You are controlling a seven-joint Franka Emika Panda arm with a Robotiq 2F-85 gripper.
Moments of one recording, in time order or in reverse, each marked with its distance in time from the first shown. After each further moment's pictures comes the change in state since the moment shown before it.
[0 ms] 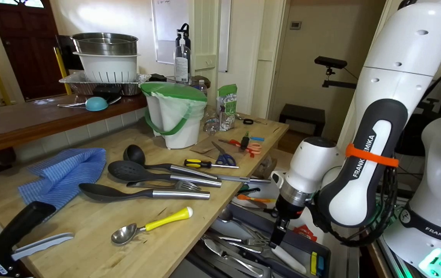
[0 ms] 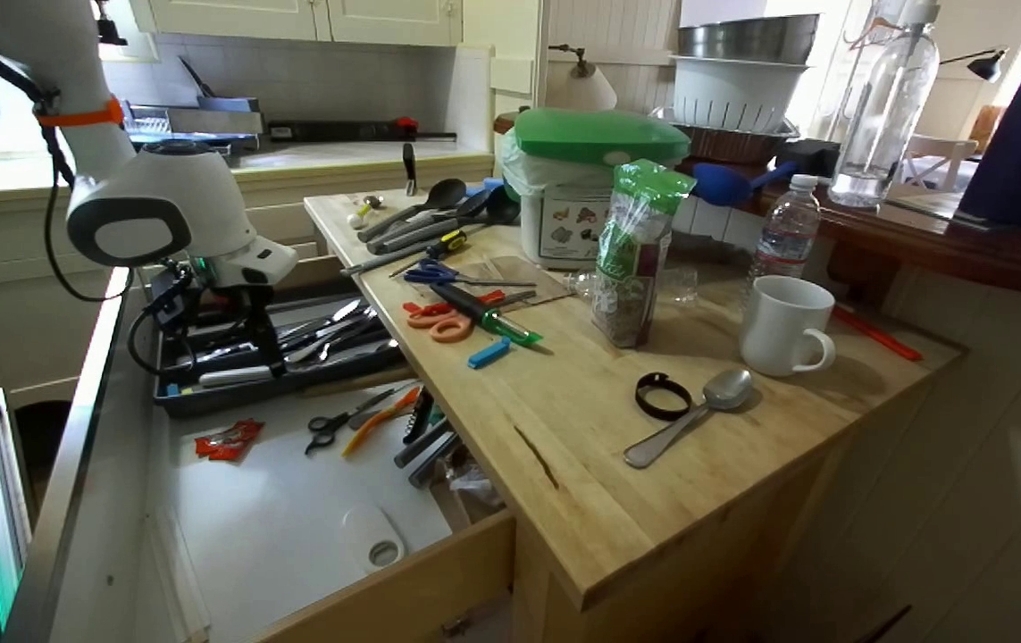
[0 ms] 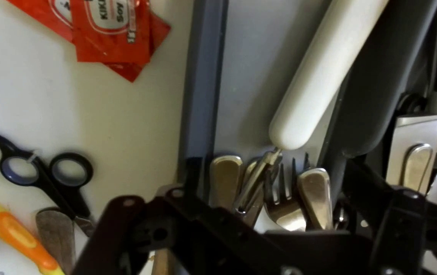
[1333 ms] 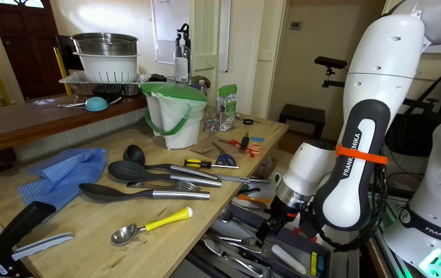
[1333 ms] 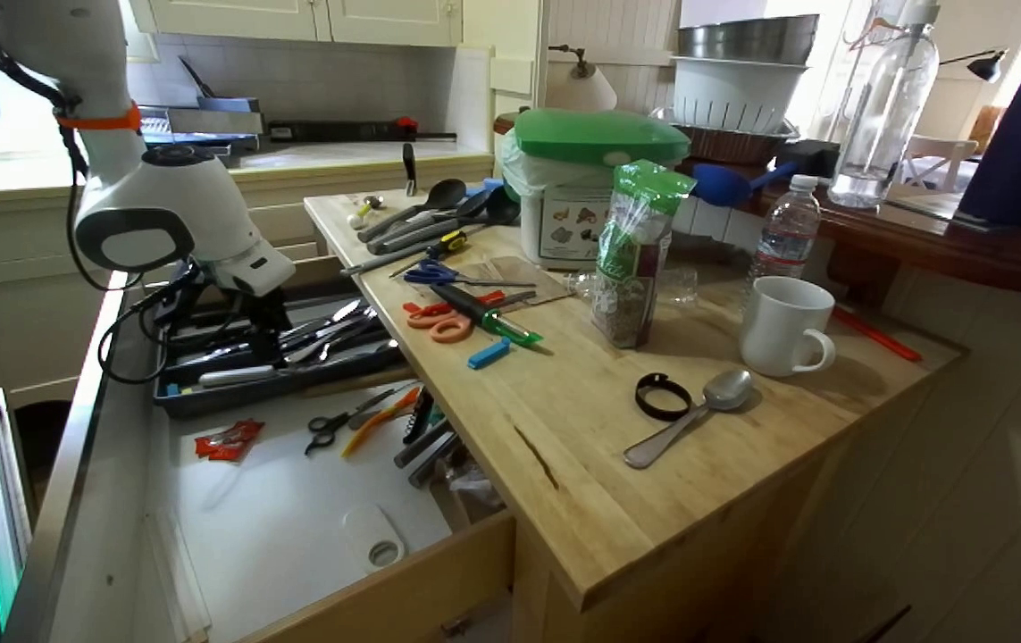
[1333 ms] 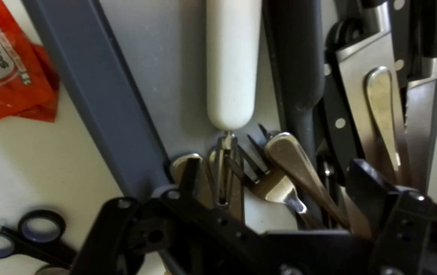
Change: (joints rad) arm -0.298 0.091 0.303 0.036 0.037 0.142 0.282
